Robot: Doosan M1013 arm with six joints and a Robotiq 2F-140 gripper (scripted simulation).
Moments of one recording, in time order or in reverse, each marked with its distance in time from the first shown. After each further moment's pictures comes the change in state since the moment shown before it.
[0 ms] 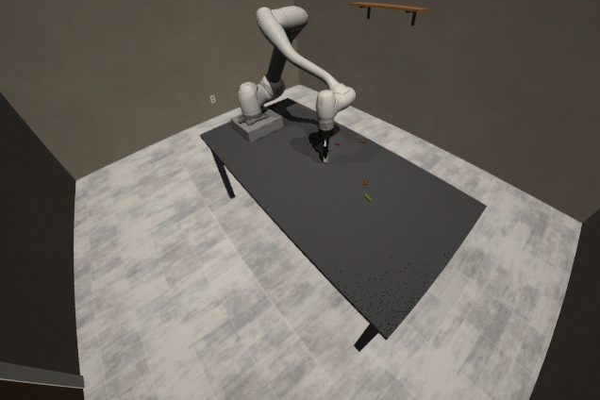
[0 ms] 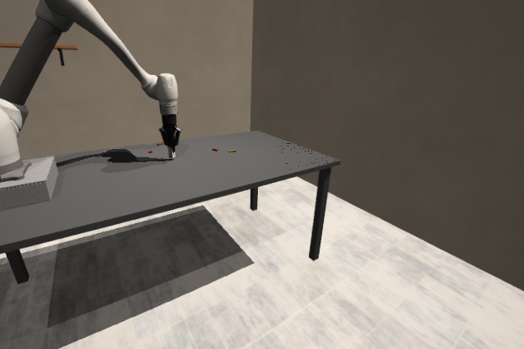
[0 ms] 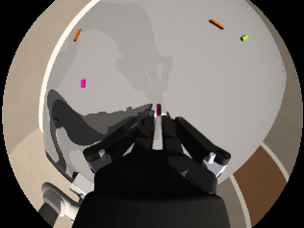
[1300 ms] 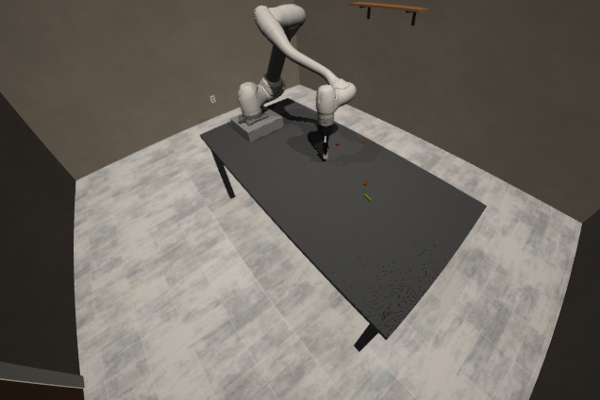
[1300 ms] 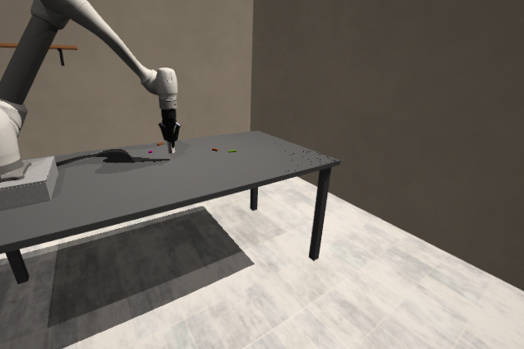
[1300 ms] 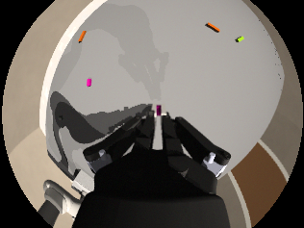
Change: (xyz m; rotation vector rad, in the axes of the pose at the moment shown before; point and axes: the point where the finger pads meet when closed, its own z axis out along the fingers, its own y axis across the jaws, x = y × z) arm 0.000 0.000 -0.029 0.000 0.000 0.000
